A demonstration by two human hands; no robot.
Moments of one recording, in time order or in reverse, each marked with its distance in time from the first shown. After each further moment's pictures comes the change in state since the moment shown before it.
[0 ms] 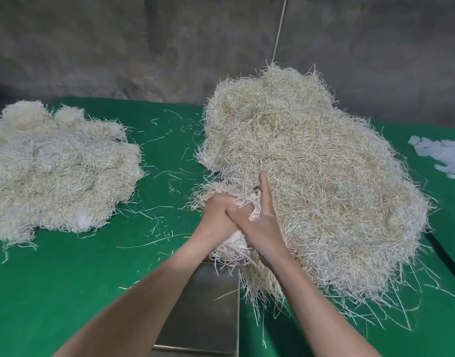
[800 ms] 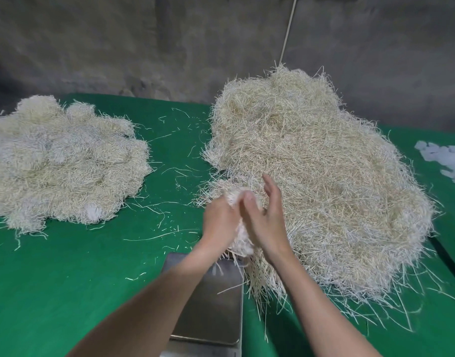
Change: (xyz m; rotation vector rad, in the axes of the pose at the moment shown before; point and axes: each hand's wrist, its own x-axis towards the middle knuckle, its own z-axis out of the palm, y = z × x) left_hand -0.001 -0.029 0.012 0.114 0.274 0.088; right_hand -0.007 -0.005 0.007 -0.109 0.123 -0.054
